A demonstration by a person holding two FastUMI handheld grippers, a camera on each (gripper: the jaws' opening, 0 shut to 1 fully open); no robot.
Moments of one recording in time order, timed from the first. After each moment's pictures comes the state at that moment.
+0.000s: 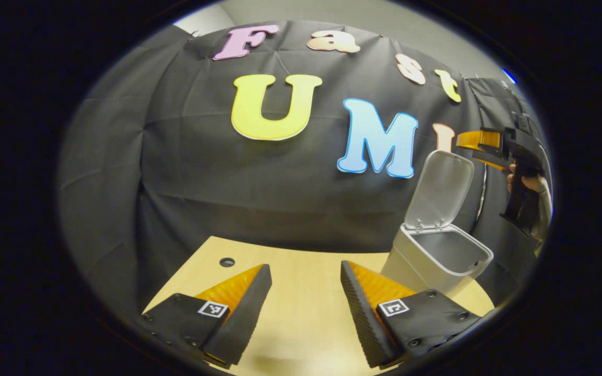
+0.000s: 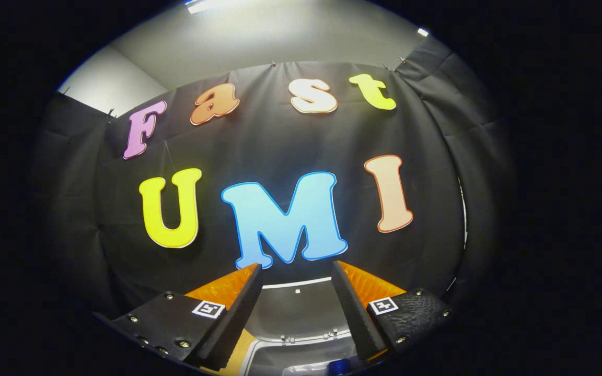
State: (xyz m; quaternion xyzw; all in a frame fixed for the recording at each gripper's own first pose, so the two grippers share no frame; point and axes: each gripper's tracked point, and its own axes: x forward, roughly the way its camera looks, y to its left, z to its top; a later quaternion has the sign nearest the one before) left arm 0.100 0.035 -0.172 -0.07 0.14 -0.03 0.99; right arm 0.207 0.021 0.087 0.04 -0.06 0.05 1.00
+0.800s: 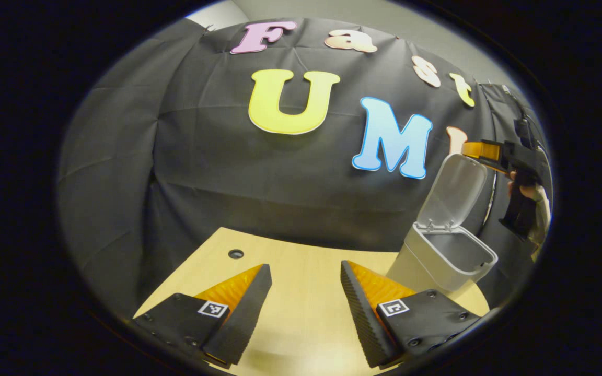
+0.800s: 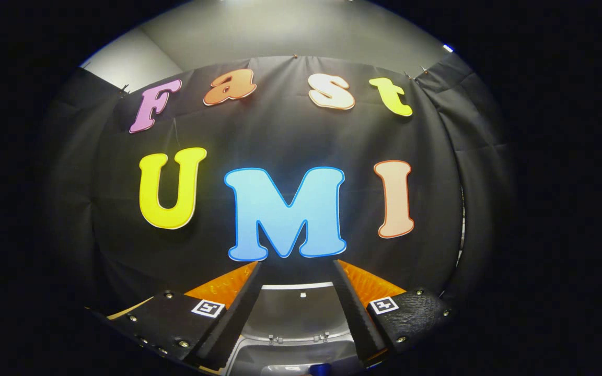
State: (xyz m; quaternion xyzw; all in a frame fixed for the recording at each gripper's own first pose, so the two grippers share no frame) left arm 0.089 0.054 -0.179 -0.09 0.15 0.00 0.98; right arm 0.214 0.031 0.075 -0.02 -0.04 0.04 1.00
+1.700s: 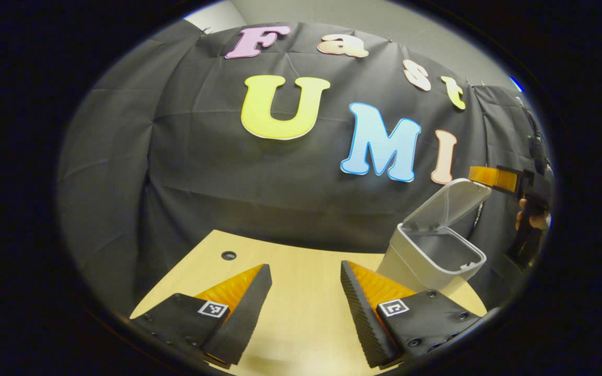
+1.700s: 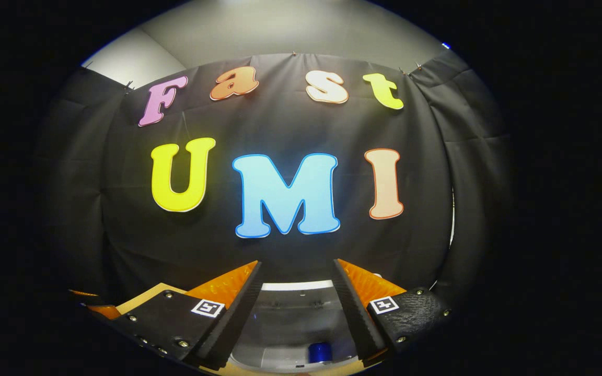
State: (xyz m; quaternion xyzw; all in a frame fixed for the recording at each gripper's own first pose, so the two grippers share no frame) left arm 0.072 0.034 -0.168 -0.08 0.14 -0.03 0.99; right arm 0.137 0.020 0.030 -0.03 0.00 0.04 1.00
